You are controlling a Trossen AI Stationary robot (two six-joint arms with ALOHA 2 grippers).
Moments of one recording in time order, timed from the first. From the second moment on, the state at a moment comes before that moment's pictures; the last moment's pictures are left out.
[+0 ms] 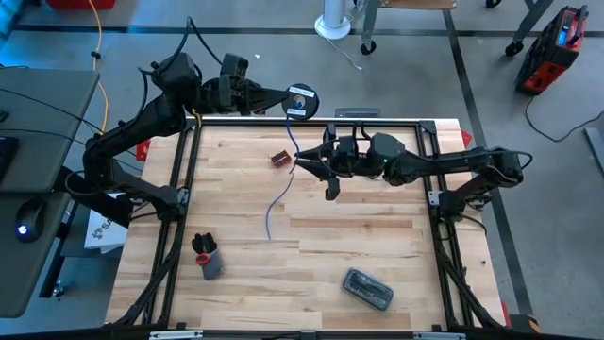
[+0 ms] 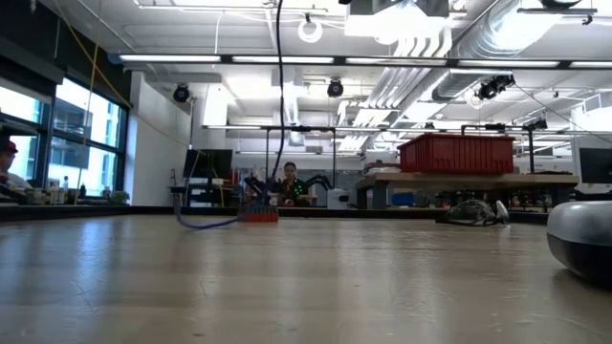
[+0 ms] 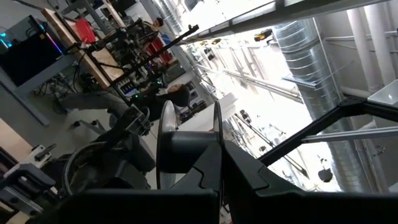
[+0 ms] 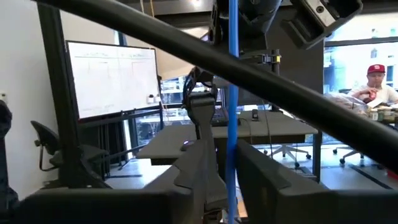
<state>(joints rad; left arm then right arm) 0.35 1.34 1.65 -0.06 0.38 -1.10 -0.06 1.48 1.10 0.62 -0.08 0.07</state>
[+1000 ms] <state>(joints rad) 0.28 1.30 1.65 -0.25 0.60 -1.32 0.01 1.24 1.10 0.50 -0.17 0.06</state>
